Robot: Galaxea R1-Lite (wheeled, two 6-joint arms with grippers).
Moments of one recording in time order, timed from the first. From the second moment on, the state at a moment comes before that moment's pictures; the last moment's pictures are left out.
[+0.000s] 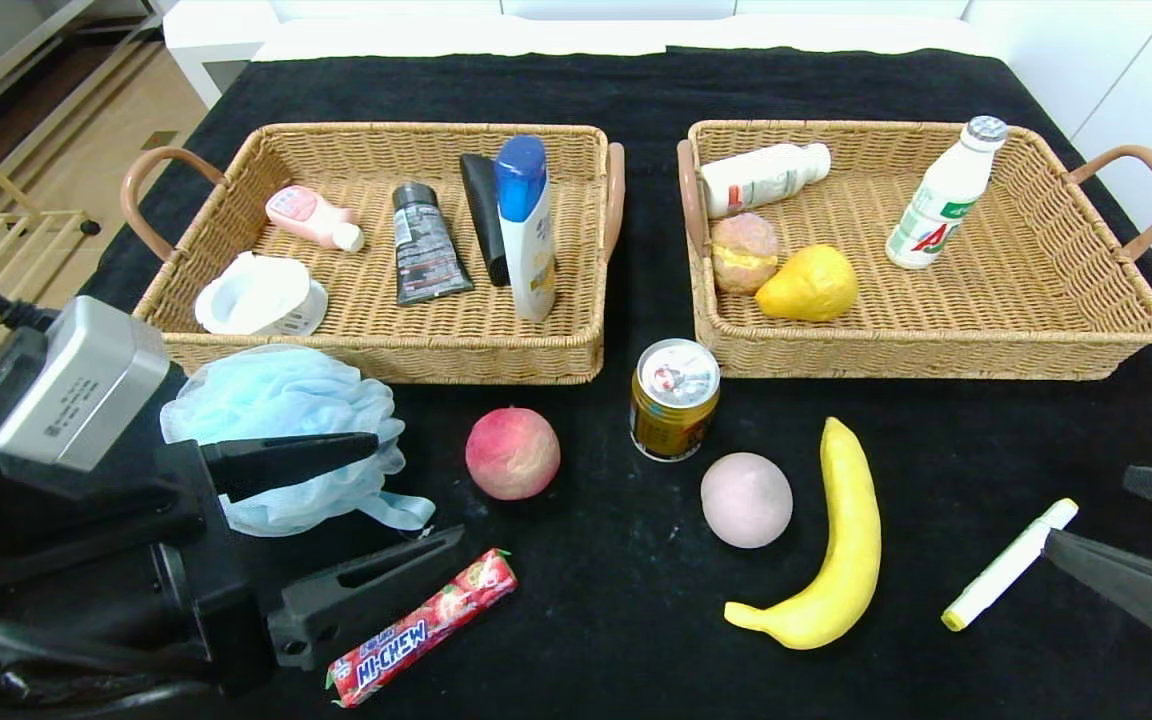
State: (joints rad) left arm -0.48 1.16 -0.59 -0.40 -0.30 0.08; right arm 0.42 0.95 -0.61 -0.11 0.10 0.05
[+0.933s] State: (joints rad) left arm -0.48 1.12 -0.59 -0.39 -0.29 0.08; right arm 0.62 1.33 -1.16 0.51 -0.26 0.42
